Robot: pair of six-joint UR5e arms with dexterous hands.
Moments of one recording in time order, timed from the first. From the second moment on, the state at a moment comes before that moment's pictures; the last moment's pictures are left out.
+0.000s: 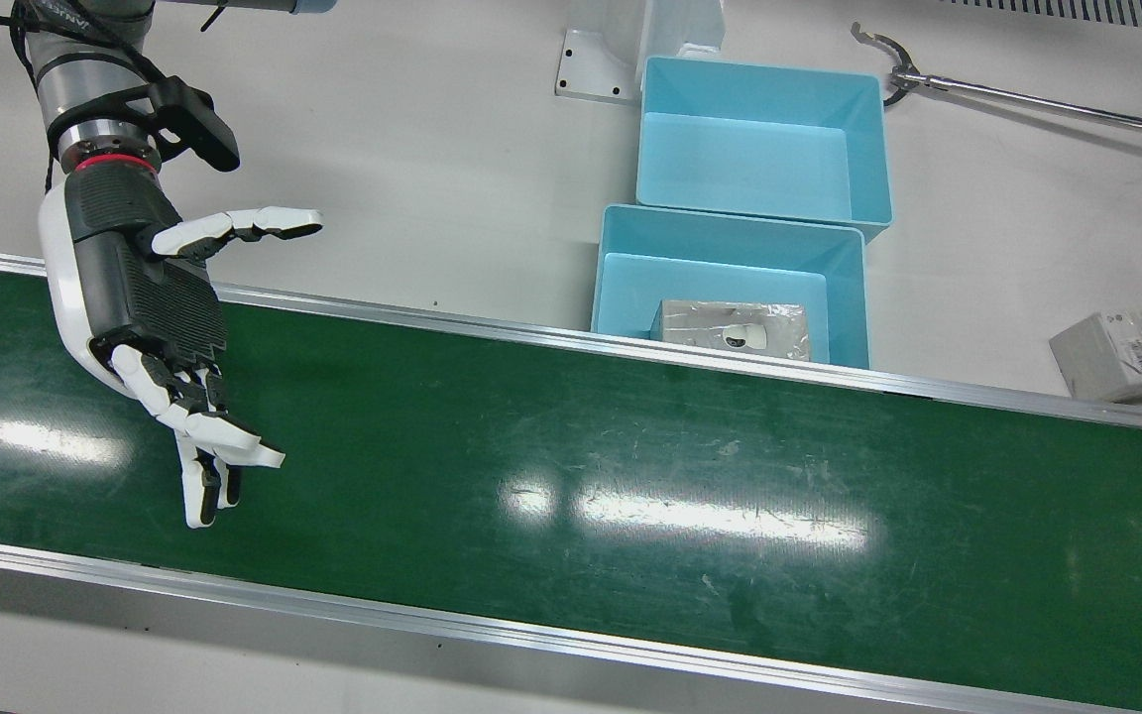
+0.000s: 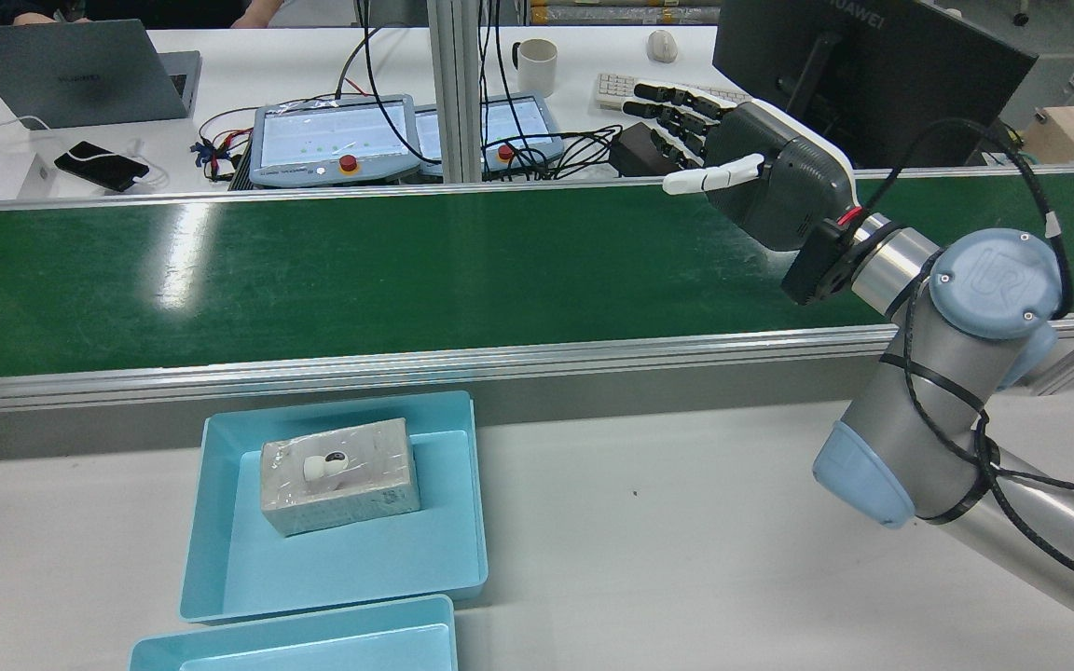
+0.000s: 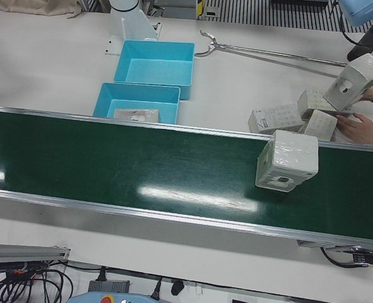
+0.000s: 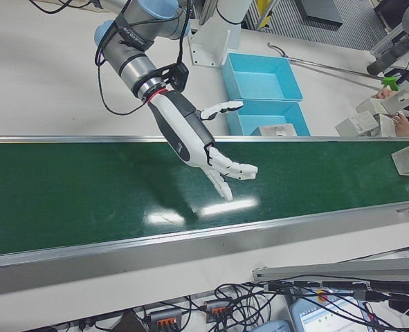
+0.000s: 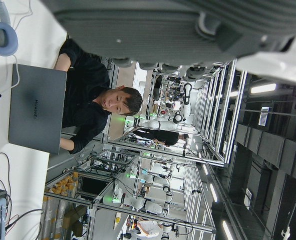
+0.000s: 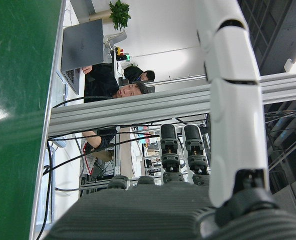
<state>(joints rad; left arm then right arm) -1.81 -1.79 -1.75 0.44 1.92 -0.15 0.92 -1.12 1.89 -3.54 -1.35 0.01</state>
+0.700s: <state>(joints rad) -1.81 -1.79 -1.75 0.44 1.92 -0.15 0.93 -1.12 1.89 -3.54 -1.35 0.01</state>
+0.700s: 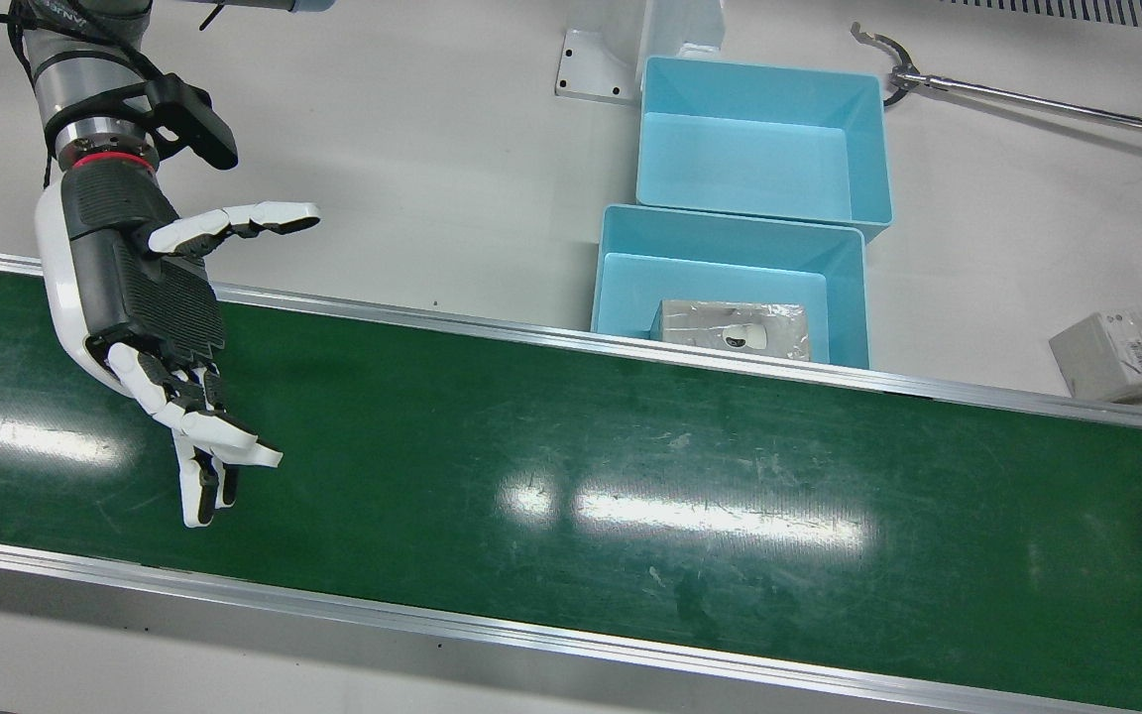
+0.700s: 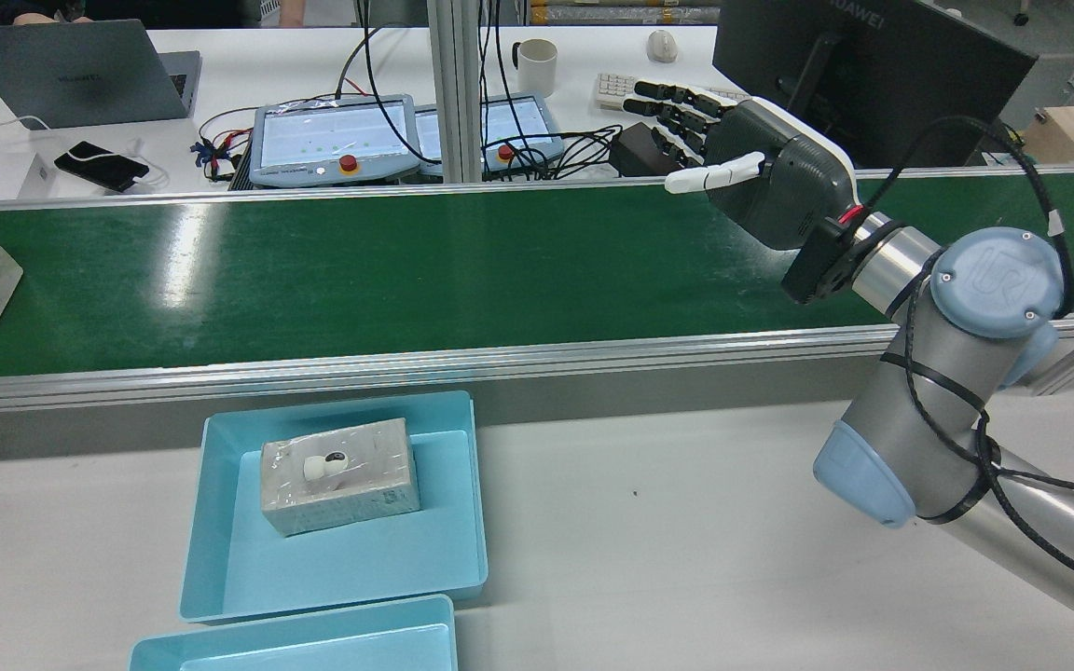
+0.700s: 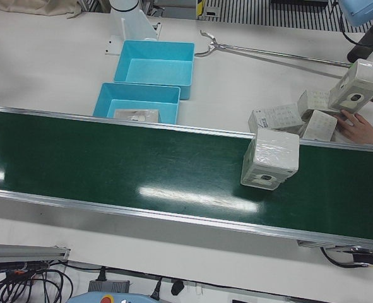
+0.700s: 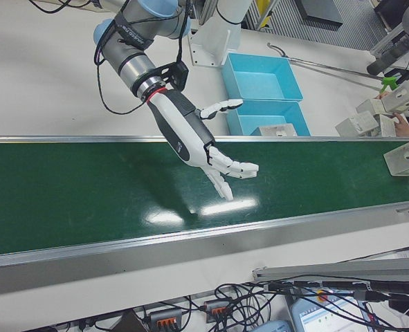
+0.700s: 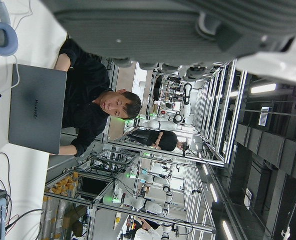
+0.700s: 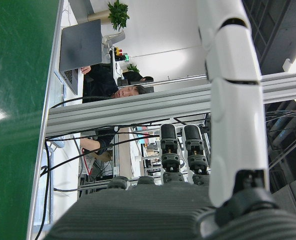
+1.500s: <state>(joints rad) -1.81 -1.79 -1.75 0.44 1.92 -0.15 0.92 -1.12 1.88 -3.54 -1.35 0.01</state>
